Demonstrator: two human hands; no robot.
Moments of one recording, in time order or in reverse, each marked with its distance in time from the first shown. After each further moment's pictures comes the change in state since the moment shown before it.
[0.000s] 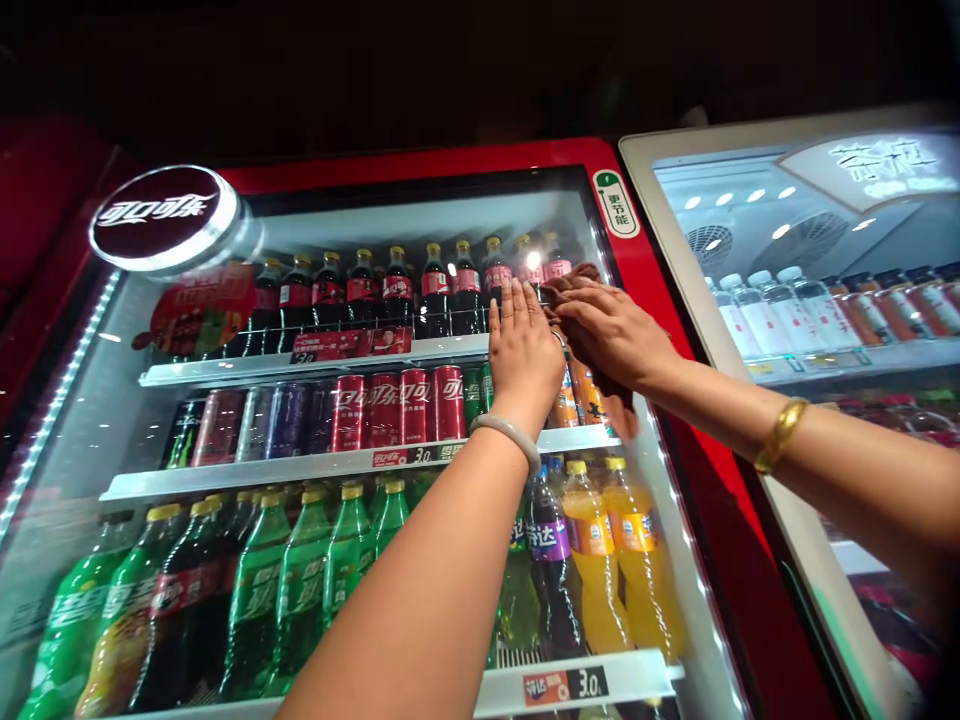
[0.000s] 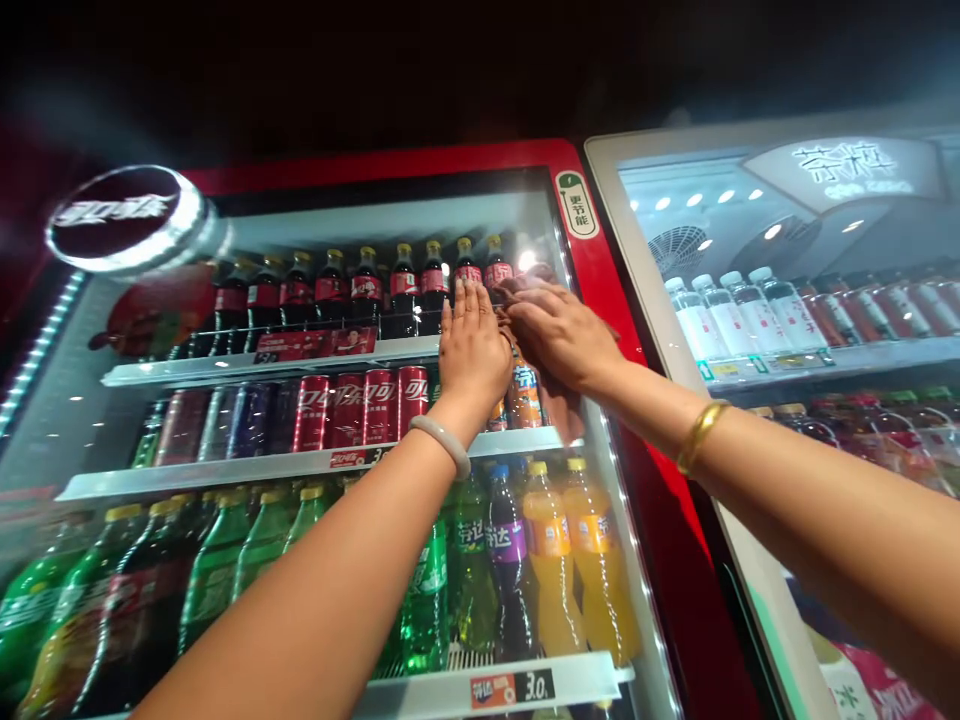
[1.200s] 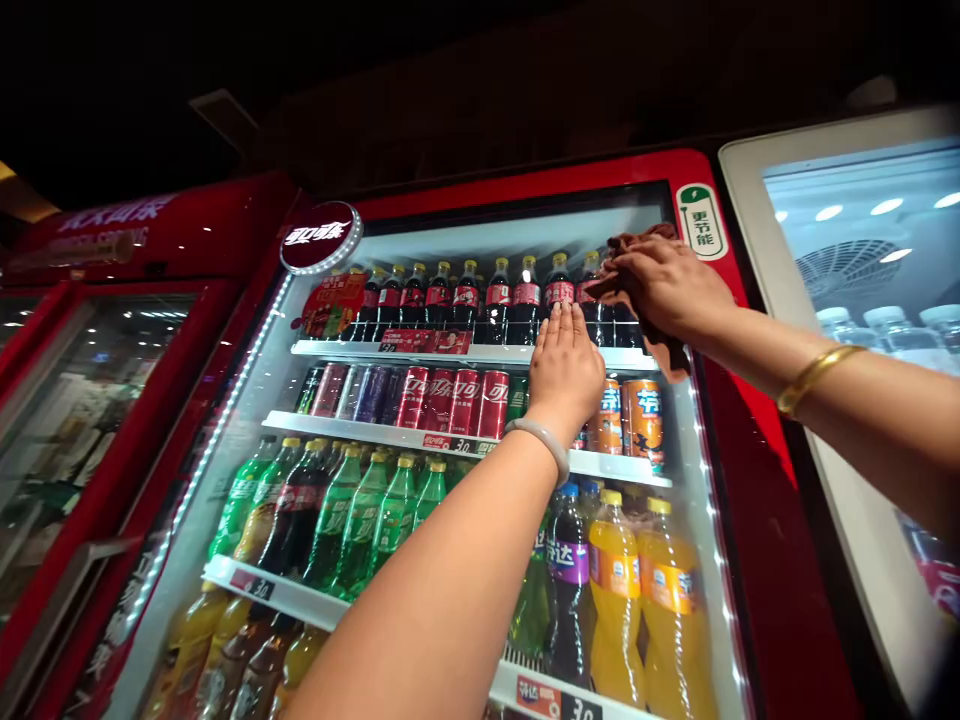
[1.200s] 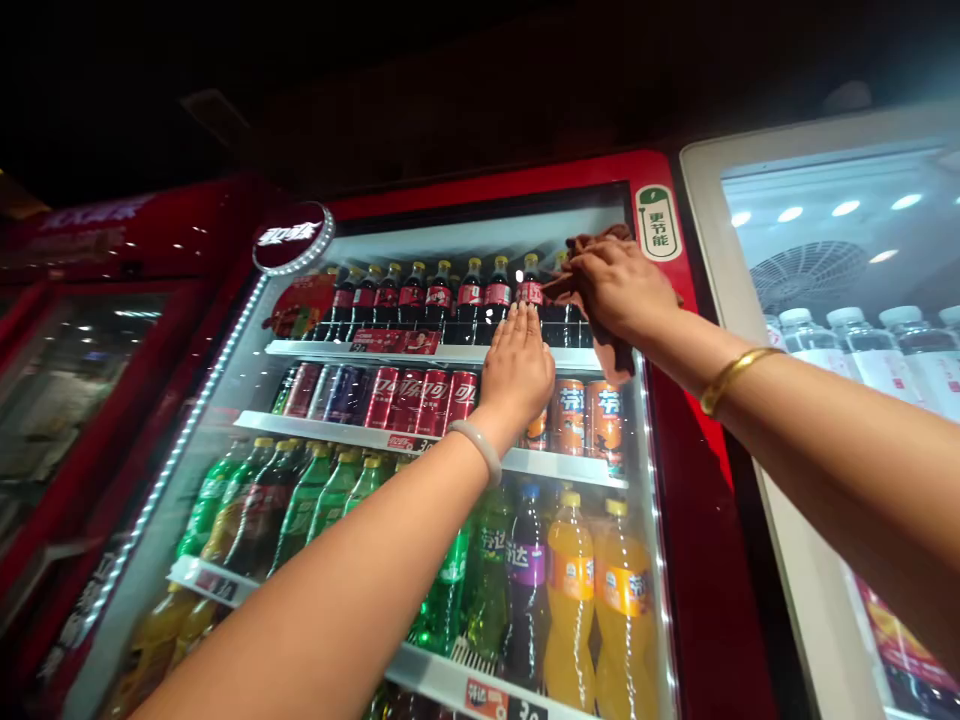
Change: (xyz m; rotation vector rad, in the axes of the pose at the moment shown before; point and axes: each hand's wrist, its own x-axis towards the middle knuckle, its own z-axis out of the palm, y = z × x) left_hand 0.000 0.005 -0.005 0.147 -0.042 -0.023; right_hand 0.070 0.067 0.013 -0.004 0.046 0.000
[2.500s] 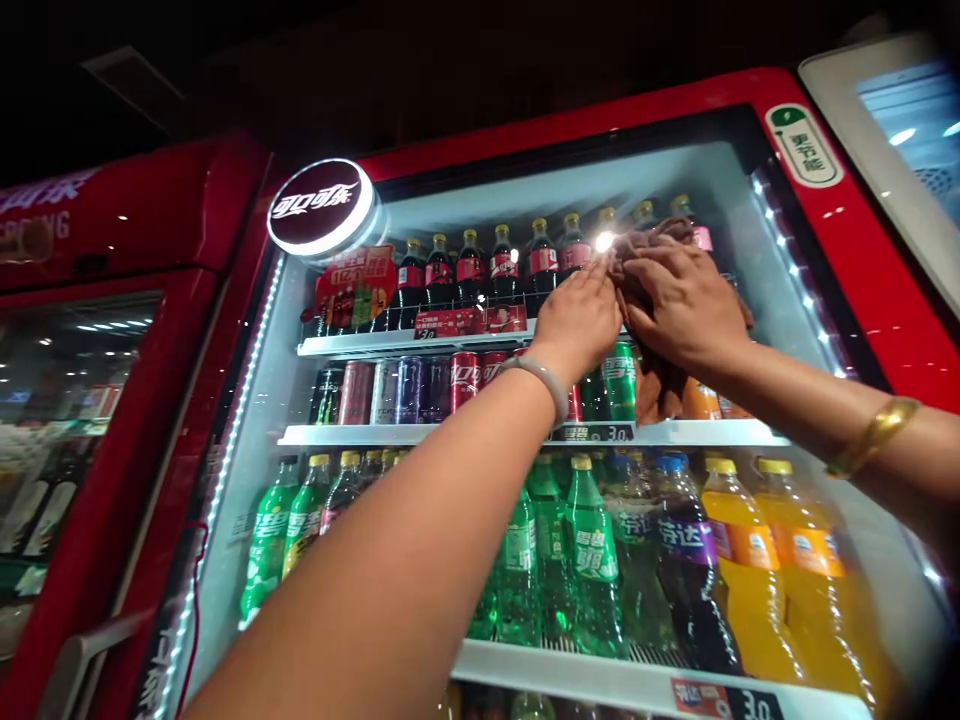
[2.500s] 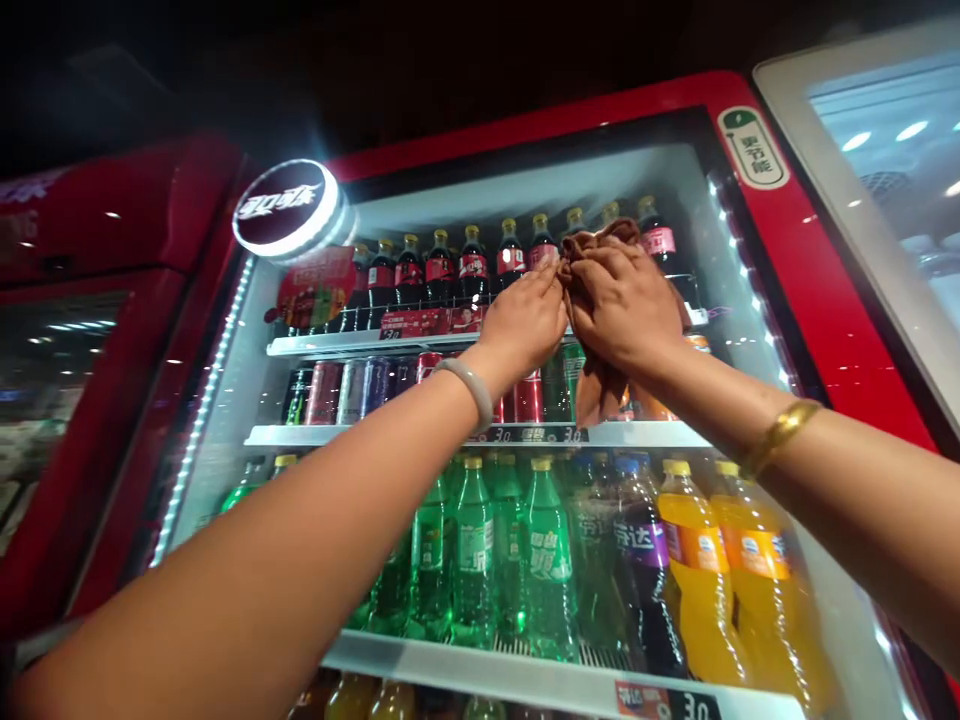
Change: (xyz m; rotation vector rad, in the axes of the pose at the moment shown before) left_hand 0.008 -0.130 -0.042 0.072 -0.105 0.417; right_hand -0.008 -0.162 0.039 -0.052 0.013 0.166
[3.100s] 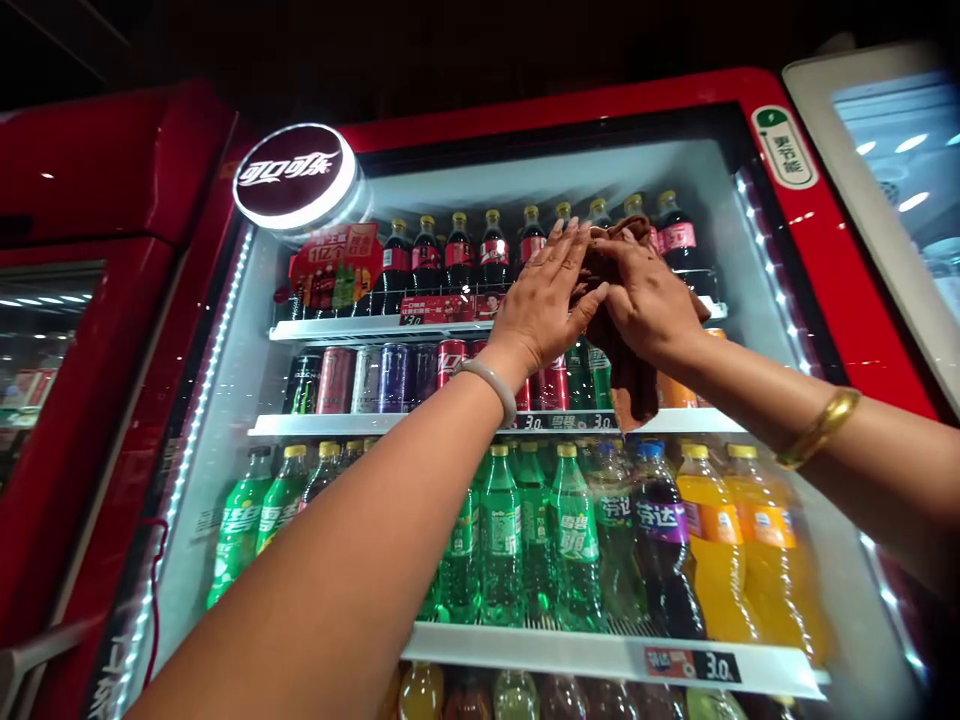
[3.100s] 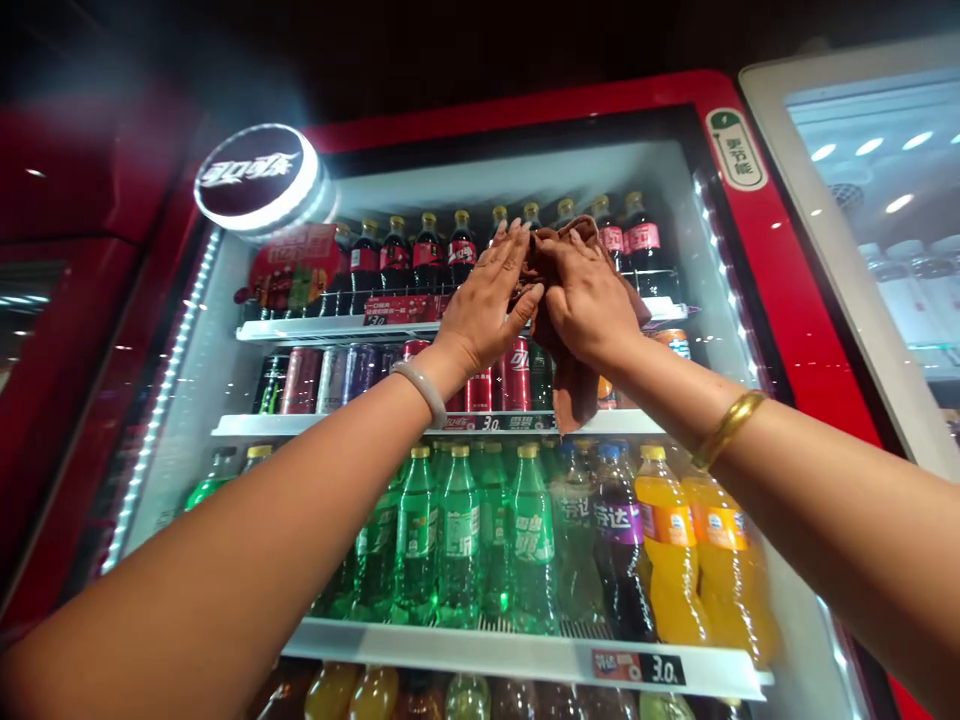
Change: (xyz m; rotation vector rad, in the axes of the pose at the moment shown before) left_hand -0.028 -0.037 -0.008 -0.205 0.174 0.001; right_hand 0.008 -0.029 0.011 0.093 -0.062 0.102
